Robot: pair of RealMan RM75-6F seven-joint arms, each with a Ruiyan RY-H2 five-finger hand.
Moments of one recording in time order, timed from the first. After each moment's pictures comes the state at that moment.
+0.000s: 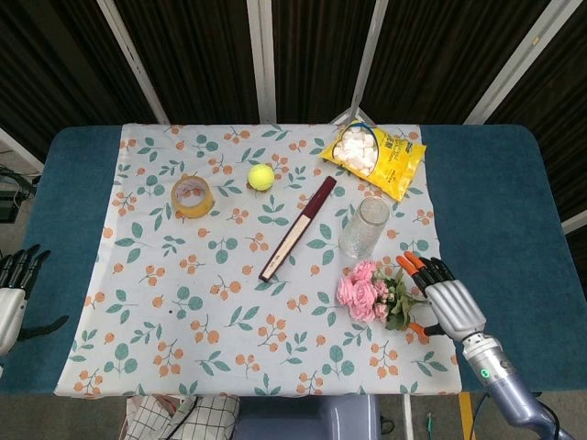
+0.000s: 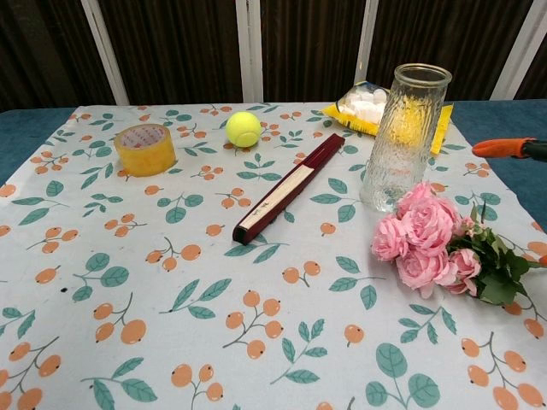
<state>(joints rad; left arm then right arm) -0.10 -1.11 -0.04 -1.58 1.48 1.45 0.01 0.36 -1.19 0.07 -1.71 -1.50 1.09 -0.06</state>
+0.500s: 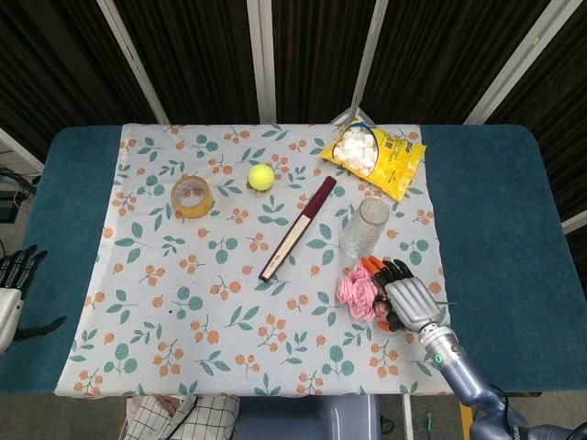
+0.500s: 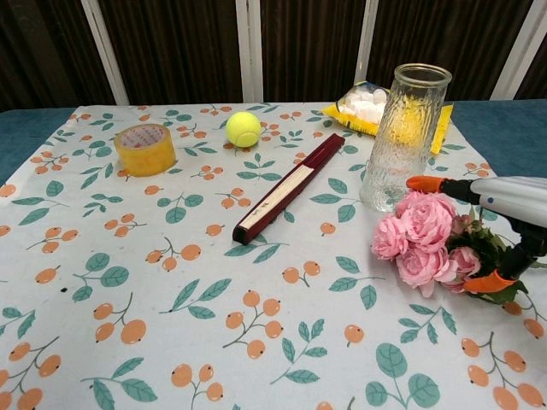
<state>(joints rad) -0.10 -1.09 -0.03 -1.58 1.48 1.44 -0.03 0.46 -1.39 0.10 -1.64 -1.31 0.96 -0.26</state>
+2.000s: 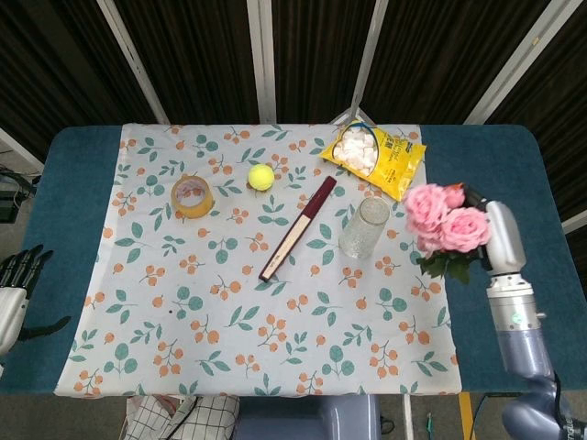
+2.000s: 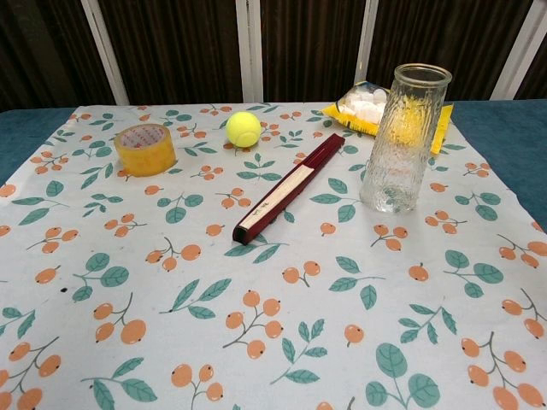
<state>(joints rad) -0.11 -1.09 -0.03 -1.59 1.48 1.43 -0.02 0.39 -1.08 0.47 -1.90 -1.19 1.29 0.32</state>
